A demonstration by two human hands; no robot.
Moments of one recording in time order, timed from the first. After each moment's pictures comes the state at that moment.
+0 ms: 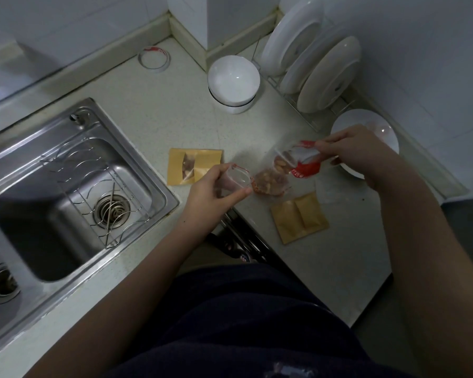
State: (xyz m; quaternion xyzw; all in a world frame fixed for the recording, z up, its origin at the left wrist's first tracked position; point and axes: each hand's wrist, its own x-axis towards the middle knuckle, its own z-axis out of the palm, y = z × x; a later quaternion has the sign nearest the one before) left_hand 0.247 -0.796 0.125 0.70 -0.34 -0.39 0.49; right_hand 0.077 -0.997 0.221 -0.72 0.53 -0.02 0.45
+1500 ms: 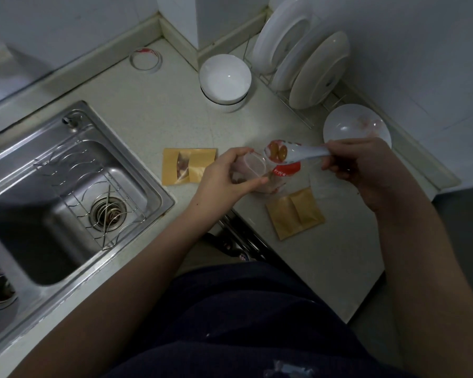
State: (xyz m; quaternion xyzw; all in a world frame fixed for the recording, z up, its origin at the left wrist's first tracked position) left_hand 0.236 -0.824 0.151 0.67 -0.41 -0.39 0.48; right_hand 0.048 -0.959 0.234 -0.58 0.54 -0.17 0.60
